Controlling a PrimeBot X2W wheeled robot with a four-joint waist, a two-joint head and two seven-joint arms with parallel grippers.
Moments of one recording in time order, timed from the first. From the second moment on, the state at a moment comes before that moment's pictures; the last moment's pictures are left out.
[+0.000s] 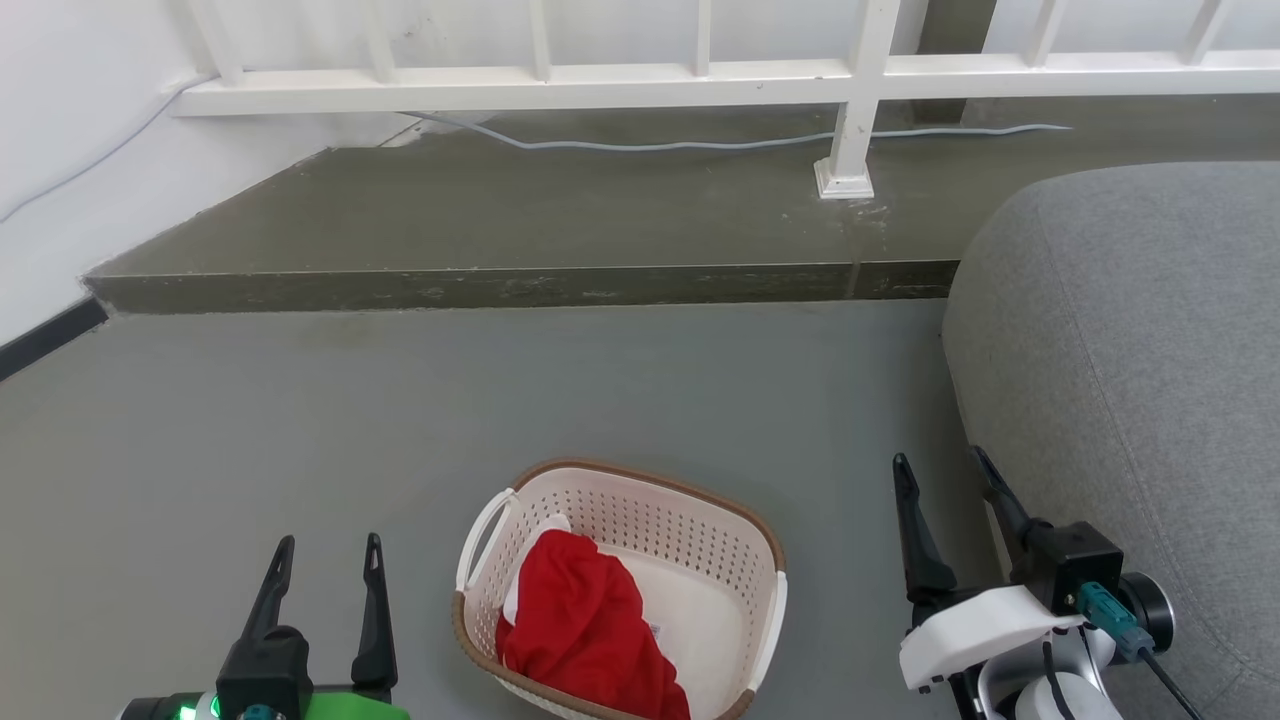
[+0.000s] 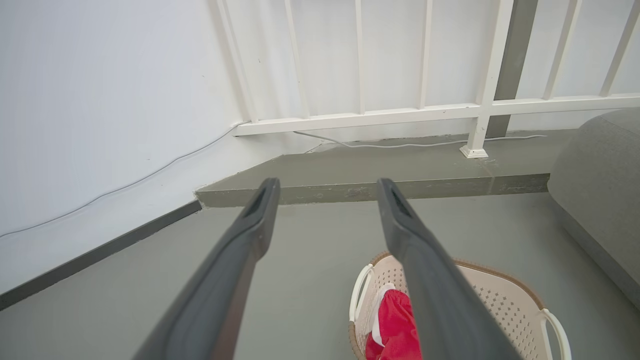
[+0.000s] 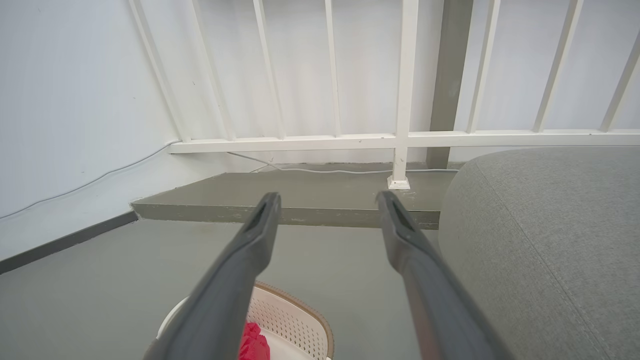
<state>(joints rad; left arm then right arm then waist) 0.15 0.05 -0.14 0.06 -0.09 0.09 -0.25 0.07 -0.04 0.27 0.13 0.15 -0.12 -0.25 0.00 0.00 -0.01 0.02</state>
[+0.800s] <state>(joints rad) 0.15 0.05 -0.14 0.06 -0.10 0.09 -0.25 0.07 -0.04 0.27 0.13 0.15 -0.12 -0.25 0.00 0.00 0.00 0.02</state>
